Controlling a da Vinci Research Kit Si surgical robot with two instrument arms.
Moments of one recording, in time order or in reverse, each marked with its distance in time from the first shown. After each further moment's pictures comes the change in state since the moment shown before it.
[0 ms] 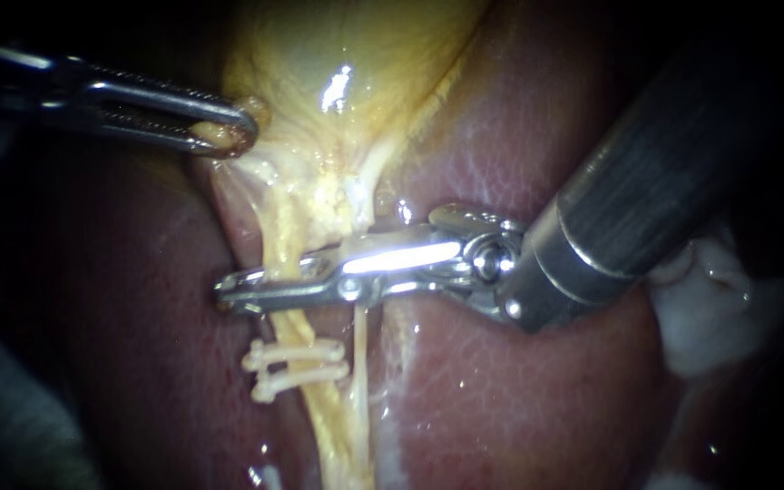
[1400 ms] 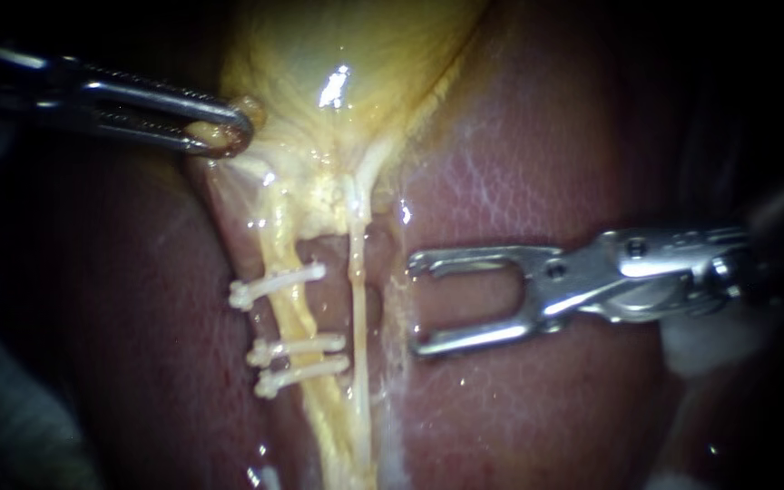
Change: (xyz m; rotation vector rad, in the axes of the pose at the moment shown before) right arm -0.001 -0.010 -0.015 -0.340 -0.158 -0.759; left arm 0.000 0.000 0.000 -0.003 0.000 0.002
